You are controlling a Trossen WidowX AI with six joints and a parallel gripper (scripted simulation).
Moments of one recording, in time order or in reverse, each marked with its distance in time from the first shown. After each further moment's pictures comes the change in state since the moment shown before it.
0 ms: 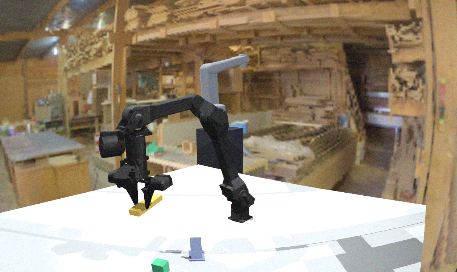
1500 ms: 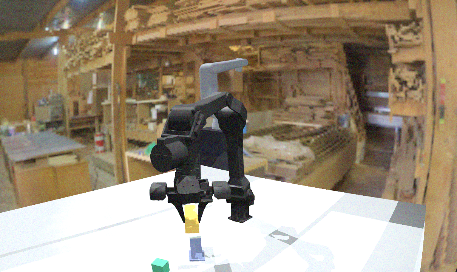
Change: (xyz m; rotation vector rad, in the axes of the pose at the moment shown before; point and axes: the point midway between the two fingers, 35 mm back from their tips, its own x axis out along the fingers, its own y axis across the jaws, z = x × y) arm -0.001 0.166 0.039 -0.388 -0.005 0.011
